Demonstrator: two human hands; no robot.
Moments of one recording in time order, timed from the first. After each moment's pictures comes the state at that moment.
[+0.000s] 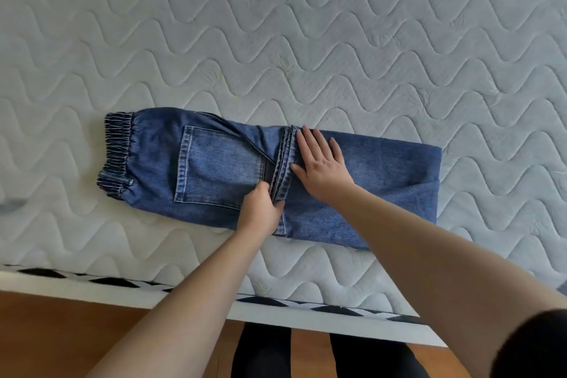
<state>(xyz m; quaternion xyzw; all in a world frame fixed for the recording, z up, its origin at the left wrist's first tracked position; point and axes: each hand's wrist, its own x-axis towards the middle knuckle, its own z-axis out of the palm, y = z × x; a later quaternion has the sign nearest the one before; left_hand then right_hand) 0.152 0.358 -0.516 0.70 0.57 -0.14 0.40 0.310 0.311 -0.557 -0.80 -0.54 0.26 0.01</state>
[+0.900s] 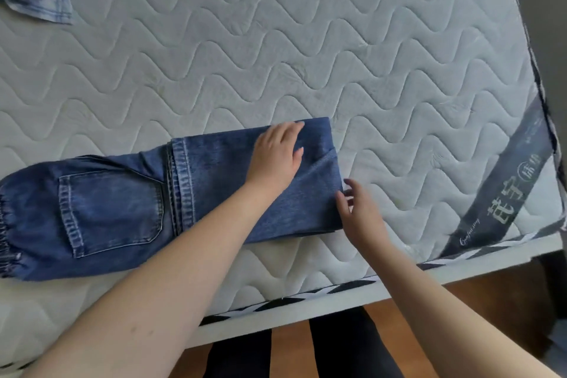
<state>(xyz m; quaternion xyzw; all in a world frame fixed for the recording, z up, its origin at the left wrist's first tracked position) 0.346 0.287 -0.513 0.94 0.18 -0.03 0.28 0.369 0.075 -0.522 -0.90 -0.06 0.33 0.27</state>
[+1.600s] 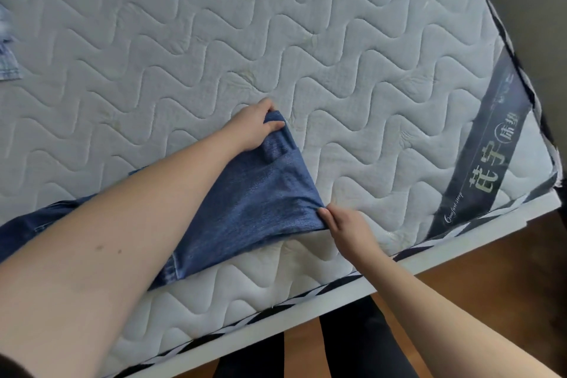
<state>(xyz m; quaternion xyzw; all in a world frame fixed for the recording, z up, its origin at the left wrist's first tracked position) 0.451 0.311 -0.522 0.89 0.17 -0.25 0.35 0.367 0.031 -0.526 -0.87 -0.12 0.39 0.28</state>
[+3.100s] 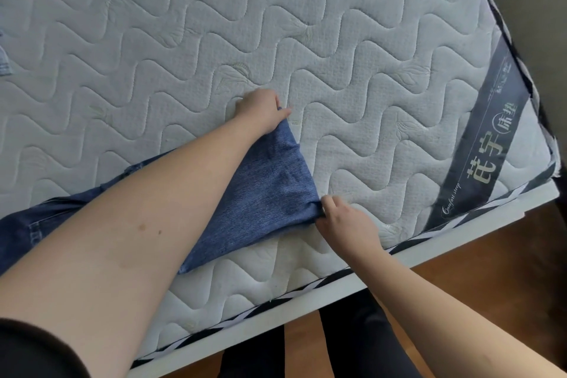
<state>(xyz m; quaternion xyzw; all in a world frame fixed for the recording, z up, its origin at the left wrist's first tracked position) 0.480 0.282 -0.526 0.91 0.23 -0.25 0.24 0.356 0.034 -0.523 -0.92 -0.25 0.28 0.06</state>
